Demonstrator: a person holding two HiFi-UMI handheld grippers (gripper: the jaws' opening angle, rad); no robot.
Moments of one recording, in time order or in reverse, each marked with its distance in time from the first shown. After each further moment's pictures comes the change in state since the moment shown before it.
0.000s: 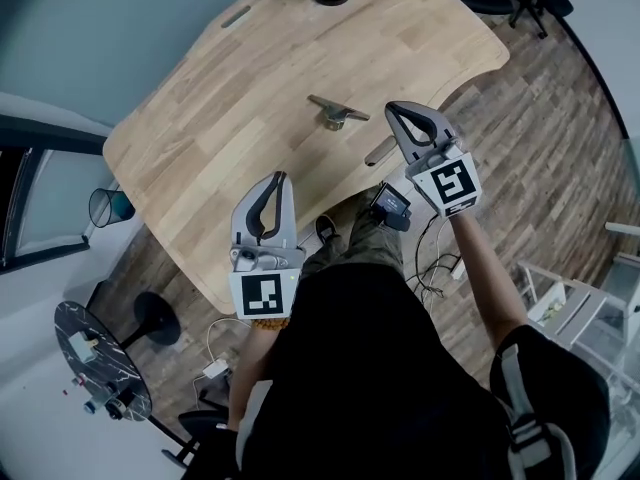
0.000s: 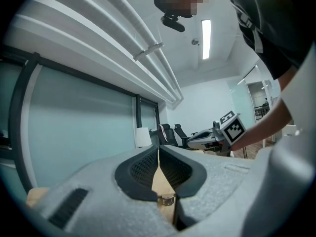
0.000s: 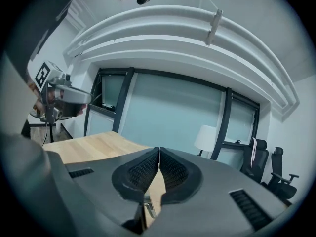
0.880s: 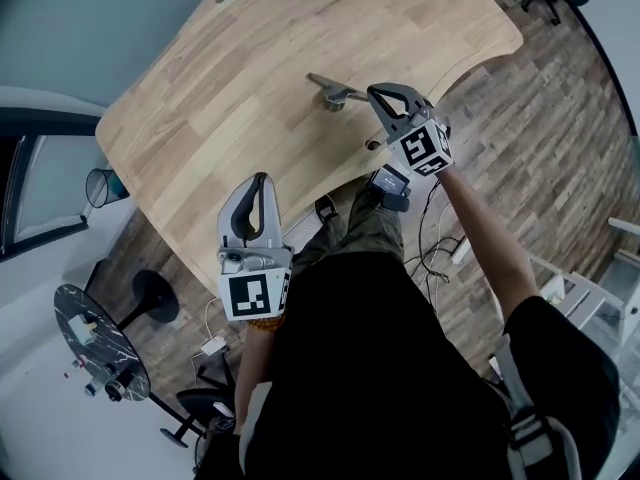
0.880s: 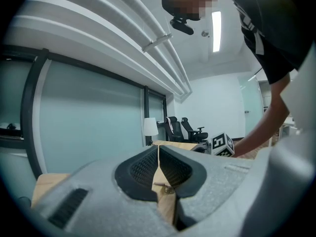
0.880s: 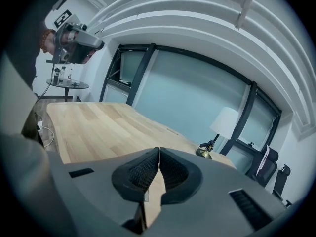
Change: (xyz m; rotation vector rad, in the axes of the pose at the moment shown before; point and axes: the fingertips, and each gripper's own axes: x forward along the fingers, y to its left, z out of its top) left arm -0.009 0.014 -0.030 -0.036 0.052 0.089; right arm 0.065 0.015 -0.122 -0.236 0.176 0.145
